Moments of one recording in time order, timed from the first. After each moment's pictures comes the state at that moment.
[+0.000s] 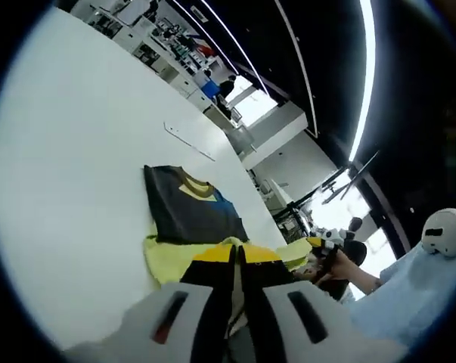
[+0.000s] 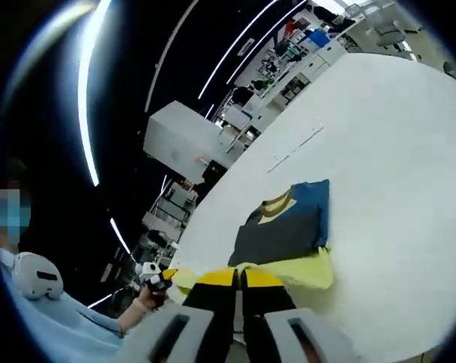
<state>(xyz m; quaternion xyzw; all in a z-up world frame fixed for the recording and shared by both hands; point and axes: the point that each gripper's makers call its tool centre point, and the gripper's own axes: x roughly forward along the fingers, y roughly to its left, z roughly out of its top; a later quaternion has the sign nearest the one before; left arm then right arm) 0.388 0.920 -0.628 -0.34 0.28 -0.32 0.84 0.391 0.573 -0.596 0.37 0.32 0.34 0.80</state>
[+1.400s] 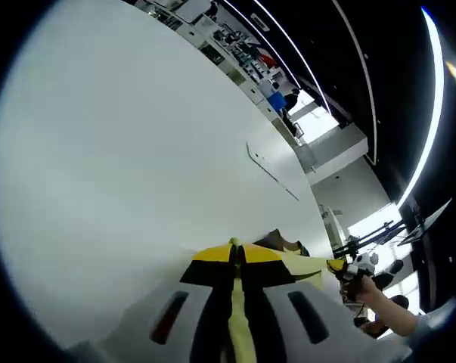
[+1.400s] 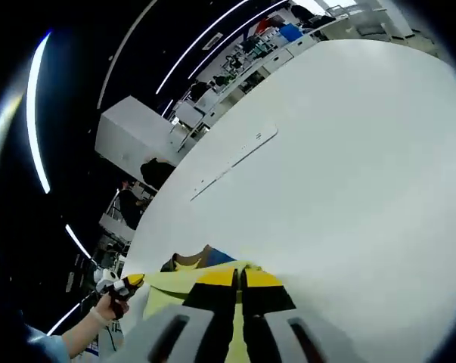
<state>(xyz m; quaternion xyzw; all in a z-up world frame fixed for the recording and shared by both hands) 0.570 0.934 -0.749 -0.37 0.35 -0.15 0.85 0.598 0.573 -0.742 0.31 0.40 0.23 0.83</state>
